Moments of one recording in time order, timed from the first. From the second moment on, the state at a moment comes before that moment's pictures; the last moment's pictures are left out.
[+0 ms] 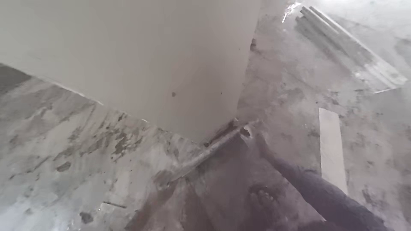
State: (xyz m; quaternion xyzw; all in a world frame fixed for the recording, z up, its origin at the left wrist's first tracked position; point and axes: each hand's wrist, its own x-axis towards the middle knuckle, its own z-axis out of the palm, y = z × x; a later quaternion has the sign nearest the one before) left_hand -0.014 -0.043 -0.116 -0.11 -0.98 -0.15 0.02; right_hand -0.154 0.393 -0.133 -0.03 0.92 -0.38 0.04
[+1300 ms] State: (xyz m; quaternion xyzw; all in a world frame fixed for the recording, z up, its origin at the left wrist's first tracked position) left_hand -0.046 -0.003 -0.106 0.09 -0.96 -0.13 -0.23; right_hand -0.192 0.387 -0.157 0.08 0.85 -0.50 0.12
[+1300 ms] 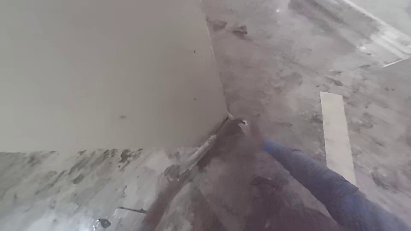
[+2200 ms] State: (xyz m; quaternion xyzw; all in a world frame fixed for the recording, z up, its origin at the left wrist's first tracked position) left_hand -0.058 0.018 -0.093 0.17 -0.92 -0.26 -0.24; right_hand -0.189 0.391 -0.147 0.05 0.88 -0.45 0.15
